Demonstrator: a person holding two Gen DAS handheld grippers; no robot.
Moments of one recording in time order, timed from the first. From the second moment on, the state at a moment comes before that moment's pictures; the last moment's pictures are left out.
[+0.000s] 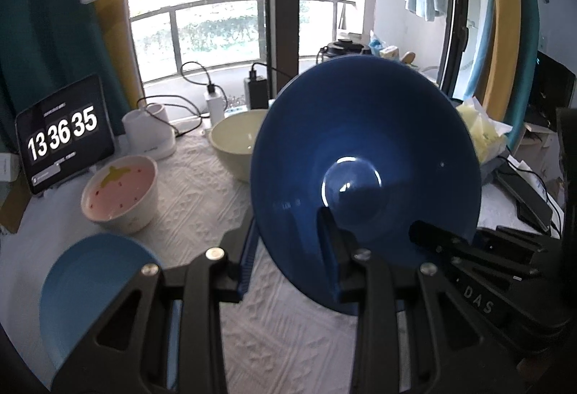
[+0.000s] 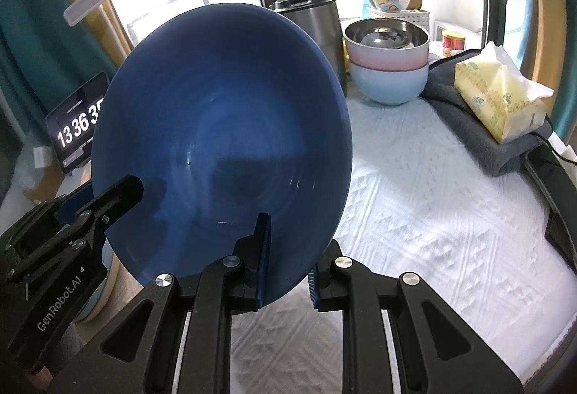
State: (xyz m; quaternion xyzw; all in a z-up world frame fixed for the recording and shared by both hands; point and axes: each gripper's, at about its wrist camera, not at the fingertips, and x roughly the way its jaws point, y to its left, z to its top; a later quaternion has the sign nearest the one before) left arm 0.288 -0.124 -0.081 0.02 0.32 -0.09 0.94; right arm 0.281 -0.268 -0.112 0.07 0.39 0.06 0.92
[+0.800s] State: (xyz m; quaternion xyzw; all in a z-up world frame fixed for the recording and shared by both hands) left arm 0.255 -0.085 -0.107 0.00 0.36 -0.06 0.93; right arm 0.255 -0.224 -0.141 0.06 0.44 0.08 0.89
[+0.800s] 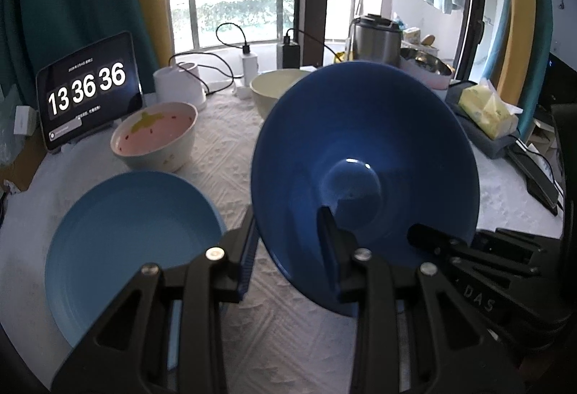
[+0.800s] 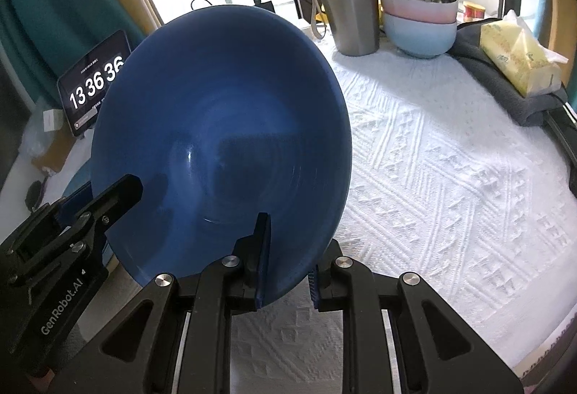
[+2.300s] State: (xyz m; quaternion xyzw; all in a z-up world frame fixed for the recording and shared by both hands) left arm 0.226 -0.056 -0.057 -0.03 0.30 -0.07 0.95; right arm 0.219 -0.207 -0.074 0.04 0.33 0.06 0.94
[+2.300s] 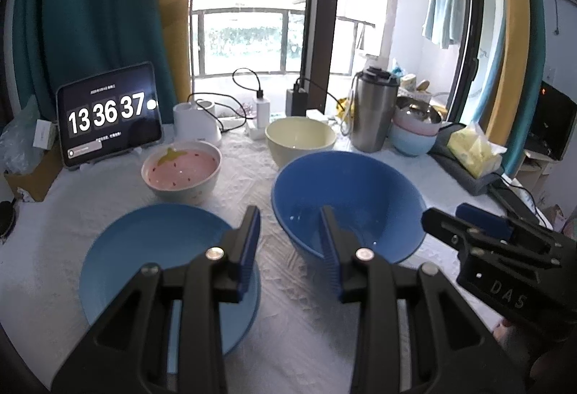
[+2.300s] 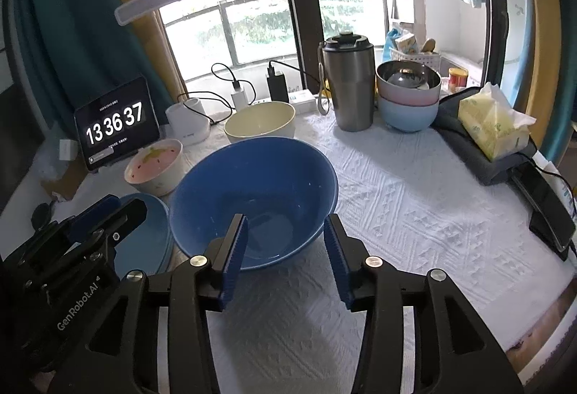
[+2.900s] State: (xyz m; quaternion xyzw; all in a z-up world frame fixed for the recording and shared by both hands) left arm 0.177 -0.015 -0.043 -0.04 0.27 -0.06 0.96; right arm 0.174 -0.172 -0.058 0.01 0.31 0.07 0.95
